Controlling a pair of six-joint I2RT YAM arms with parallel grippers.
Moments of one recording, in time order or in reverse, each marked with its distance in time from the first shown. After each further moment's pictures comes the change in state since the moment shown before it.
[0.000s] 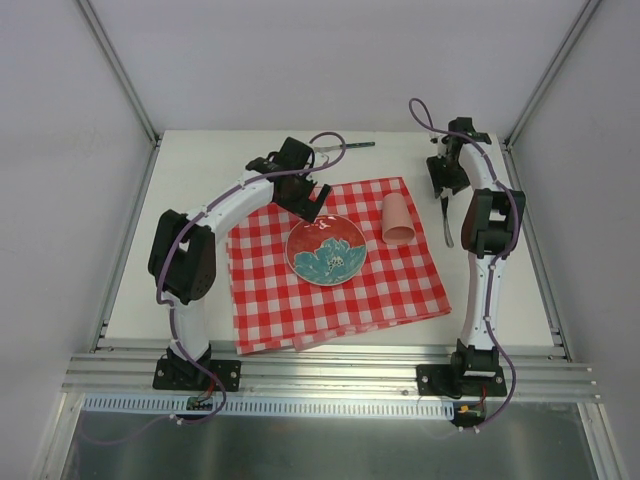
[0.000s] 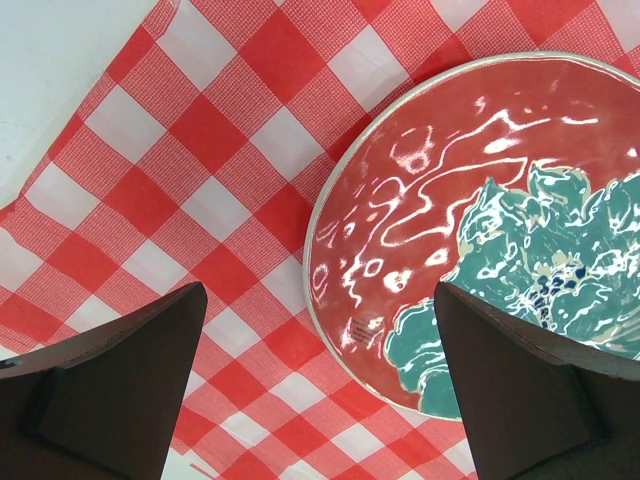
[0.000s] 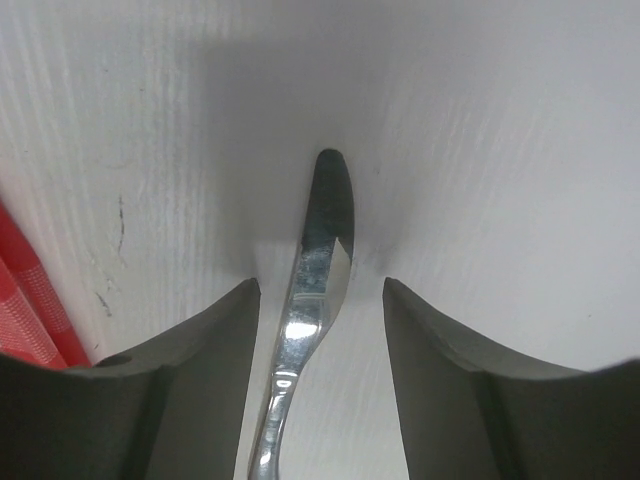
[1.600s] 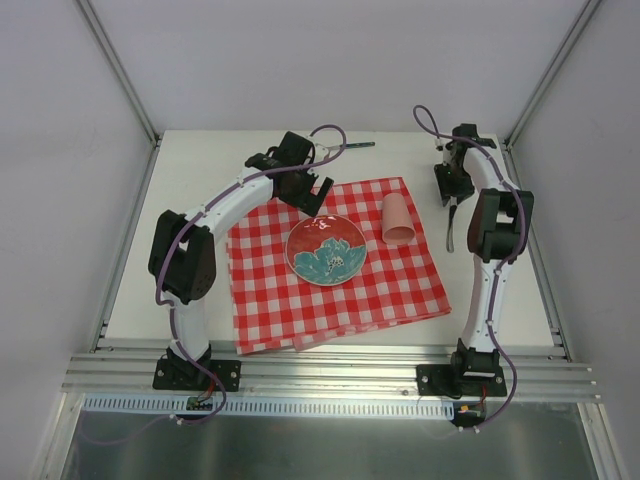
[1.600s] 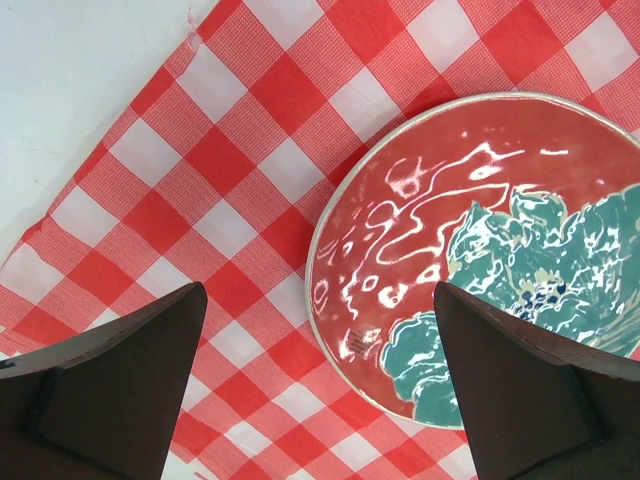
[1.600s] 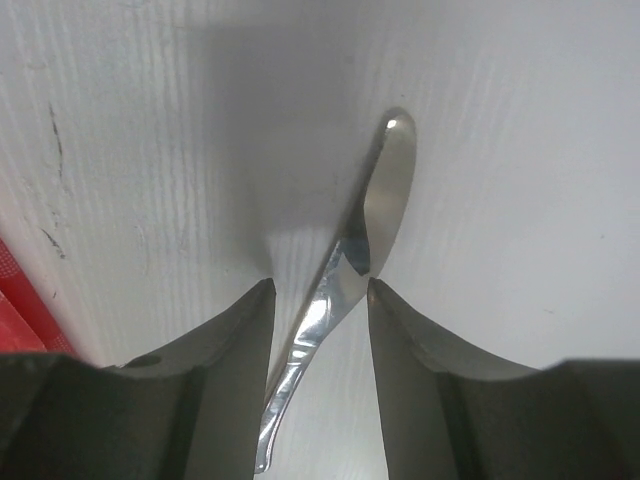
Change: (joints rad) left arm 0.000 0.002 0.047 0.000 0.001 -0.004; right arm -0.015 -0.098 -0.181 0.031 0.043 0.021
